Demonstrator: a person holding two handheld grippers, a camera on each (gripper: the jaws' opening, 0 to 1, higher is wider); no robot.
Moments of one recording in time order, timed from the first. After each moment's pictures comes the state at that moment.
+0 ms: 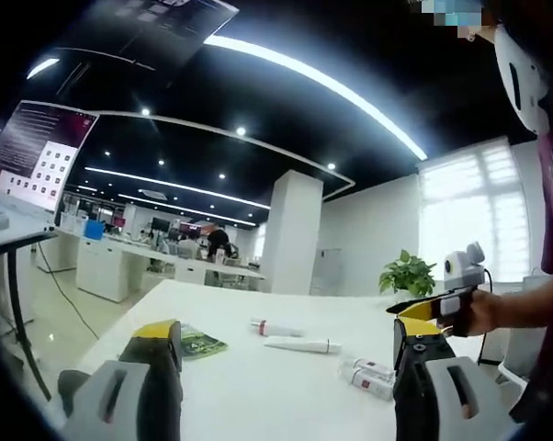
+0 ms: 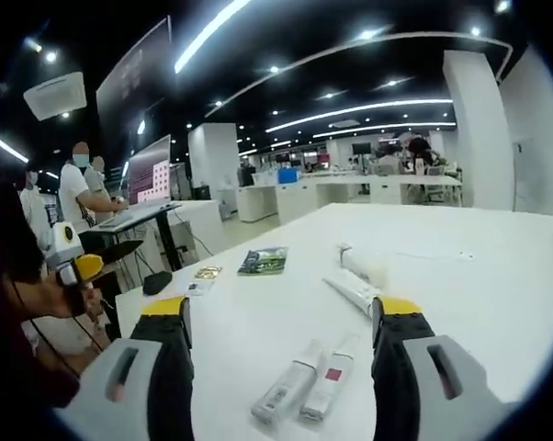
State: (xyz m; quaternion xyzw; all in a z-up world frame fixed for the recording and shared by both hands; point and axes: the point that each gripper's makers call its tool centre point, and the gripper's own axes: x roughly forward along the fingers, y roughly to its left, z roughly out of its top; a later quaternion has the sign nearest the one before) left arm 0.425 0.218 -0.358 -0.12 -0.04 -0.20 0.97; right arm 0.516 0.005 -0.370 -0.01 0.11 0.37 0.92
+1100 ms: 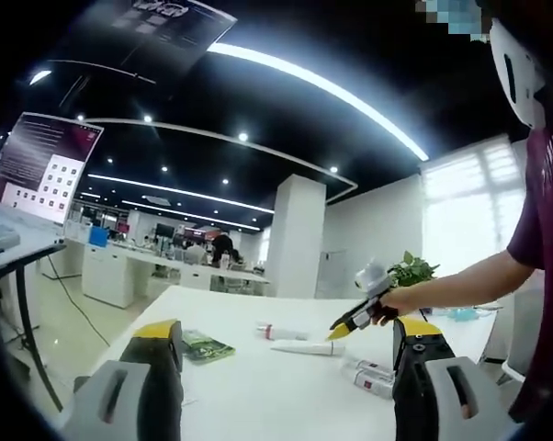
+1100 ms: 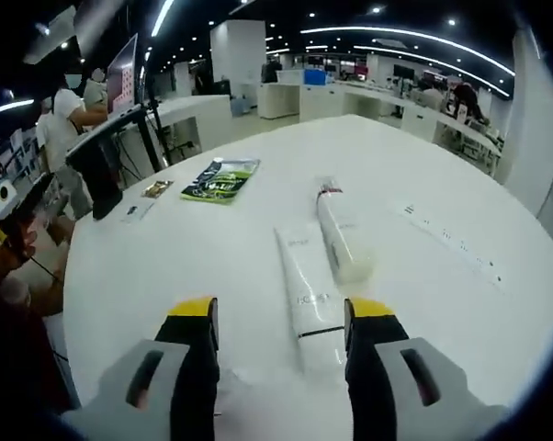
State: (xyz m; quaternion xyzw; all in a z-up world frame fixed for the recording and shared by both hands) left arm 0.412 0.233 -0.351 -0.11 -0.04 -0.19 0.98; right arm 0.674 0.009 -0.462 -0.18 0.32 0.42 0.83
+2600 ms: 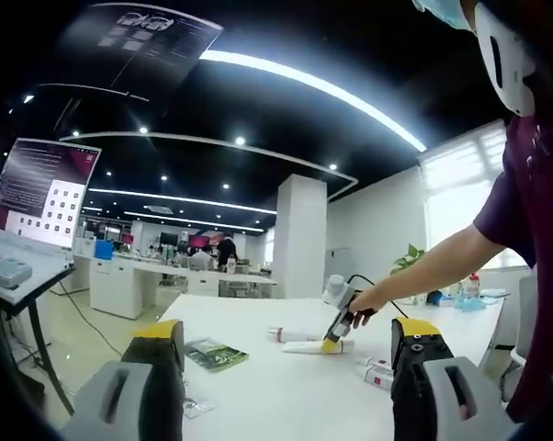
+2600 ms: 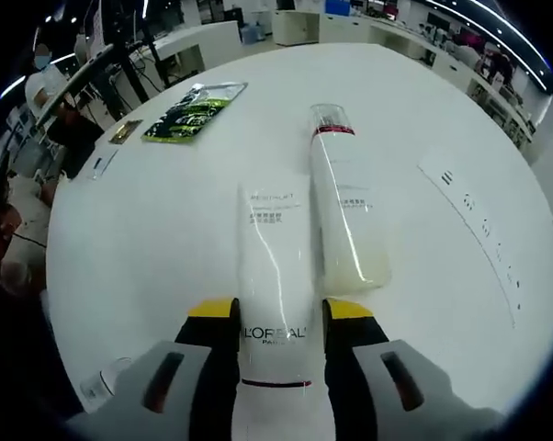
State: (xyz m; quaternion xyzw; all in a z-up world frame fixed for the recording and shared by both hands) left arm 0.402 0.247 -0.338 -0.07 -0.05 -0.17 0.98; right arm 0.716 0.016 -0.521 -0.27 0.45 0.42 0.74
